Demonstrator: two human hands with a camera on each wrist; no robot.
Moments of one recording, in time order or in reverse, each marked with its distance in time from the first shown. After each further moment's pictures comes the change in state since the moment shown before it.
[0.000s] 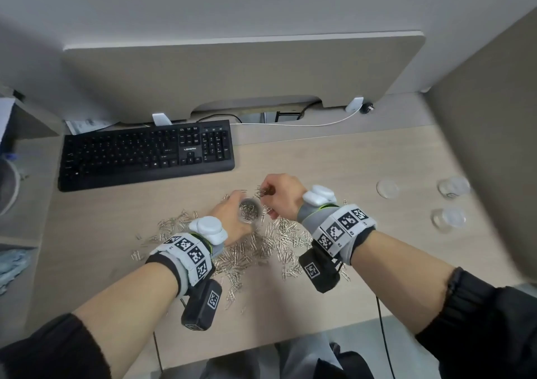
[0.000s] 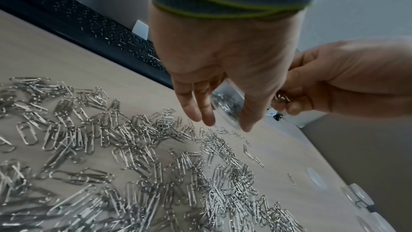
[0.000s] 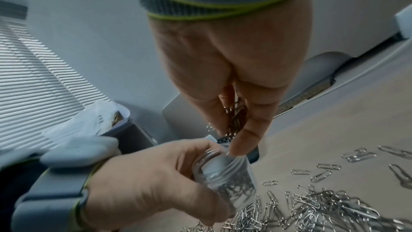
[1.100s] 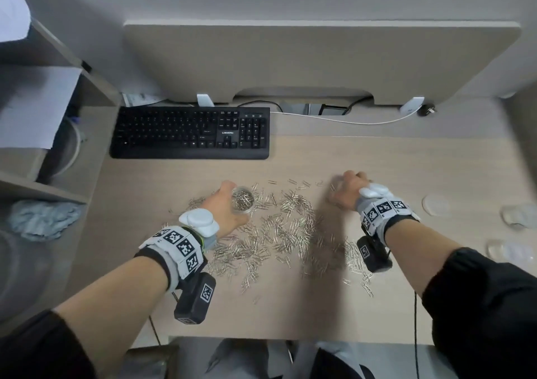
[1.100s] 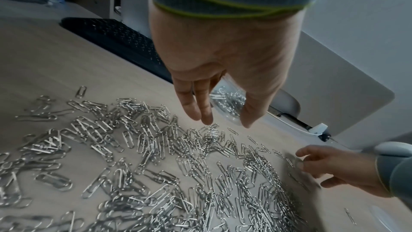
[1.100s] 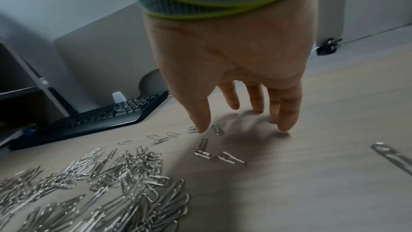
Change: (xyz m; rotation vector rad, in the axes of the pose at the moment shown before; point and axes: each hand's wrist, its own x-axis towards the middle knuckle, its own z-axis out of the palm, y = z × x) left_hand -0.026 -0.037 -0.020 -0.059 0.089 -0.299; right_hand 0.076 0.128 -0.028 -0.427 -0.003 0.333
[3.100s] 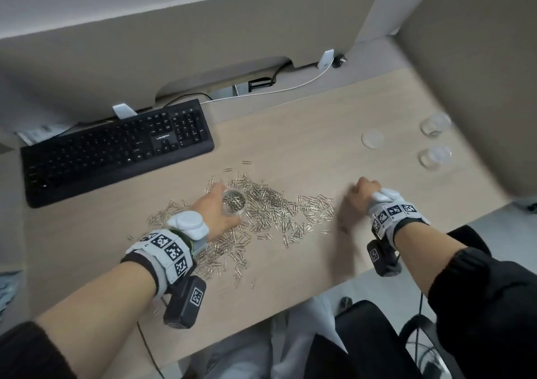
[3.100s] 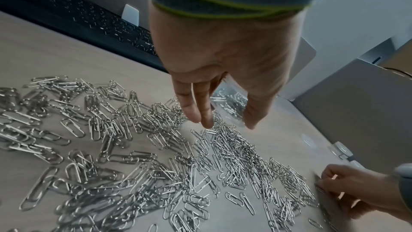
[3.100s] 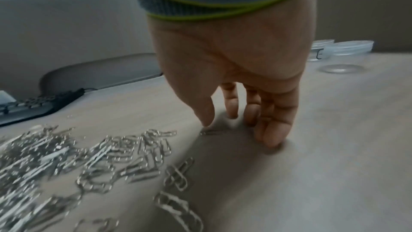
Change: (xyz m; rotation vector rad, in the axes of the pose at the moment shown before) left_hand 0.014 0.006 0.032 0.138 -0.285 0.283; right_hand -0.098 0.122 0.066 0.123 0.099 0.457
